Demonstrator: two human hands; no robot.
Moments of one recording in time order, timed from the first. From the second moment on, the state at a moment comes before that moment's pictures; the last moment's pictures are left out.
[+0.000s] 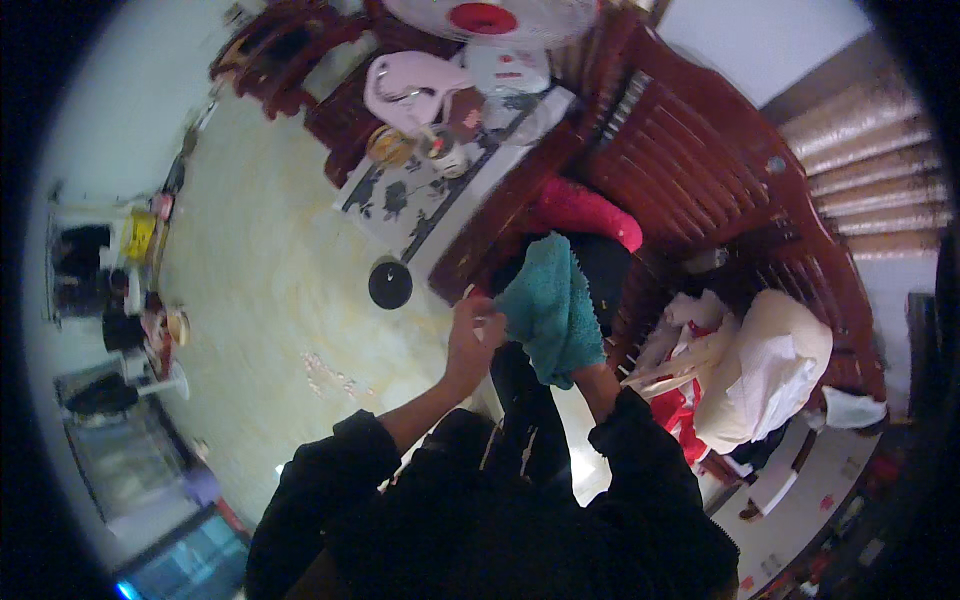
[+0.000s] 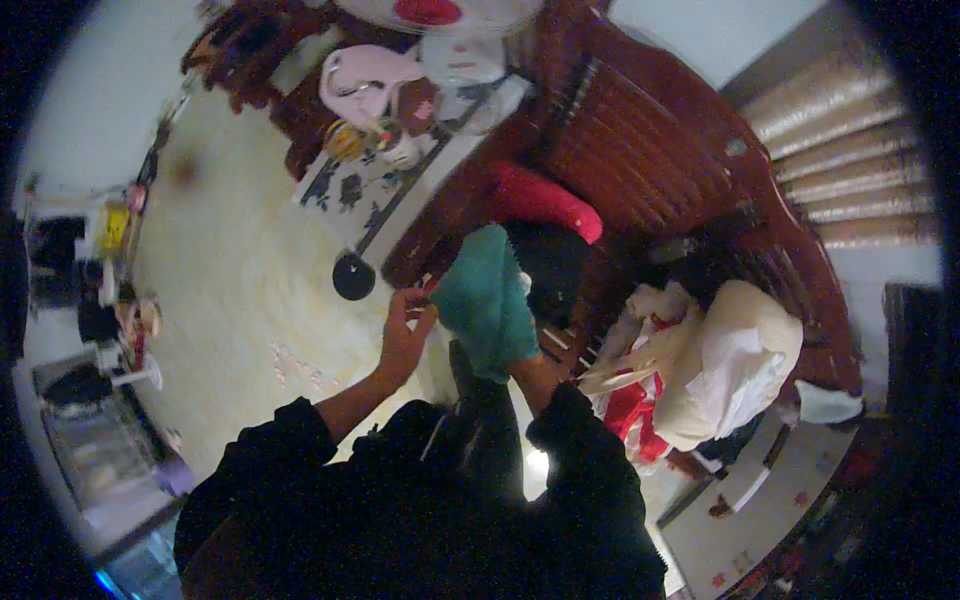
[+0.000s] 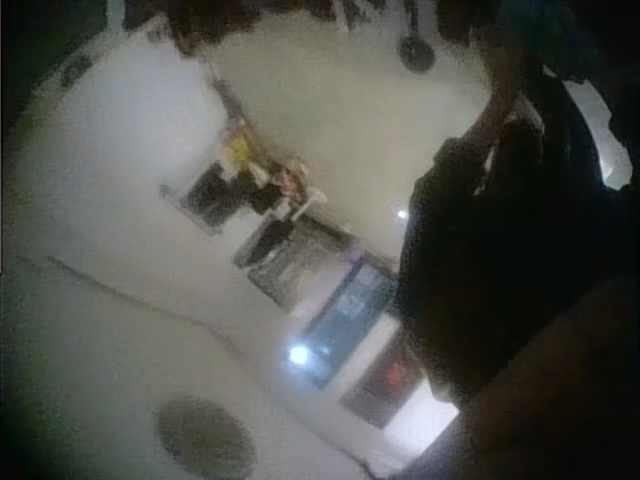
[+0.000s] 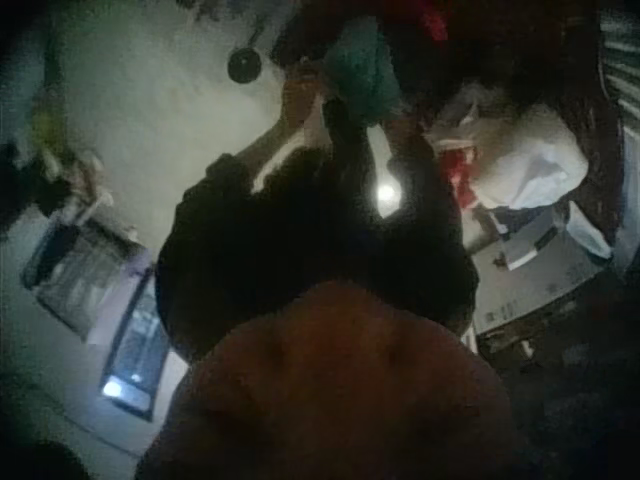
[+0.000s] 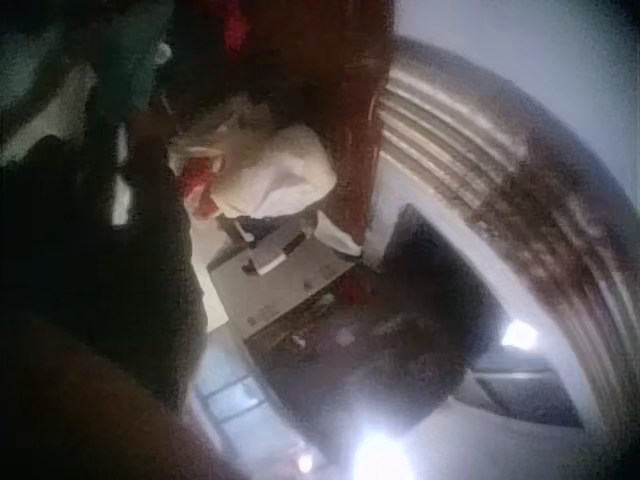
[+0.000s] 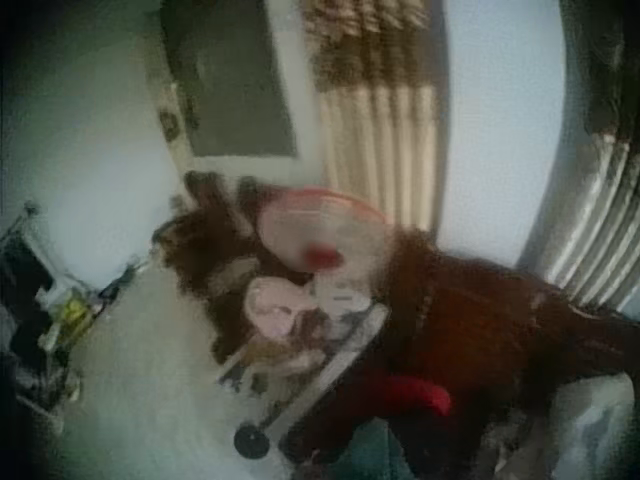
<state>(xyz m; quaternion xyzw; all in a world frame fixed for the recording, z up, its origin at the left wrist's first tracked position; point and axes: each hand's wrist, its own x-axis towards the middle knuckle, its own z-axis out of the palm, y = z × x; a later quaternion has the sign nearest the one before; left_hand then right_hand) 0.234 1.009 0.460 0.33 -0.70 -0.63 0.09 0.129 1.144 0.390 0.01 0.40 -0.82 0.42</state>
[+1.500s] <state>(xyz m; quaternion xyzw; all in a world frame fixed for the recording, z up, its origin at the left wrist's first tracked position) 1.040 1.136 0.468 0.66 -0.01 -0.48 0.58 0.884 0.898 0.470 -0.59 0.38 -0.13 0.70</state>
